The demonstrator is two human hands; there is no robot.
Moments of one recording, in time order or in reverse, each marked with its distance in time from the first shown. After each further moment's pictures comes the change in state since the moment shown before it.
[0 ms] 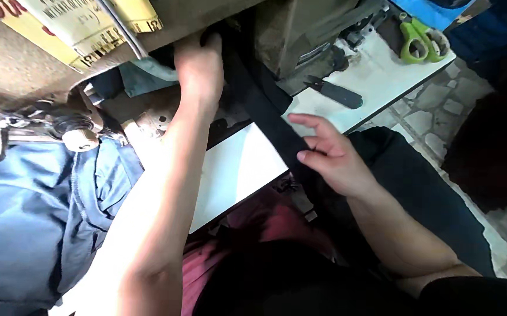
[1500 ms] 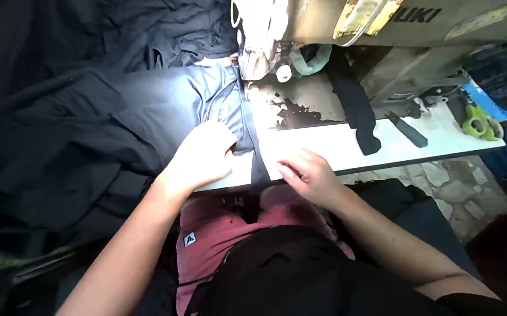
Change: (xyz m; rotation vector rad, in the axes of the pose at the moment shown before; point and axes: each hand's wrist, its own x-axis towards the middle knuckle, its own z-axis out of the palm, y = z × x) left_hand -0.179 -0.118 -0.216 0.699 -0.216 0.633; right_hand 0.011 -0.012 0.143 -0.727 -0.229 -0.703
